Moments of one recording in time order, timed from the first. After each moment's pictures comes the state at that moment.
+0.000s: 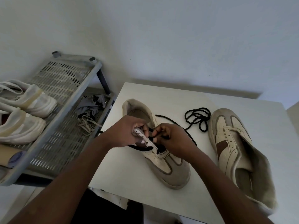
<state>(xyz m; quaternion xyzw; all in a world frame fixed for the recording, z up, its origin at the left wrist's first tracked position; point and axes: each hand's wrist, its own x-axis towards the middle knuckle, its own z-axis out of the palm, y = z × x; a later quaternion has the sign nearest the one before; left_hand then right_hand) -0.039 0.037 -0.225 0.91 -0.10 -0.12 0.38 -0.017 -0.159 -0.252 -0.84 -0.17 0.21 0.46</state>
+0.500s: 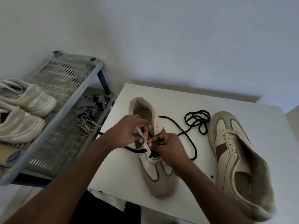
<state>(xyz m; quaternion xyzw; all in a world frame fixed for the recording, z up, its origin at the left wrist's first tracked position) -0.035 0.035 -0.229 0.95 -0.12 -0.06 0.29 -0.044 -0.145 -0.254 -0.75 -0.02 0.25 0.61</state>
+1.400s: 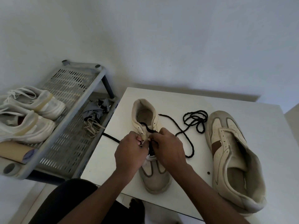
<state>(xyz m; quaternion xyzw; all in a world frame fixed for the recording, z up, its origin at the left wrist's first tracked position) -0.092 -0.031 -0.249 0.92 0.25 0.08 0.30 -0.049 -0.147 -0.270 -0.92 -0.22 -0.04 0.32</state>
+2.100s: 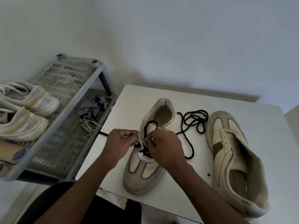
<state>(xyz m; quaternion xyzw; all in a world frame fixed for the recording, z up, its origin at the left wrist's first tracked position) -0.078 0.011 -0.245 0.76 0.25 0.01 0.60 -0.046 -0.142 -0.261 -0.92 -0.22 -0.01 0.32</state>
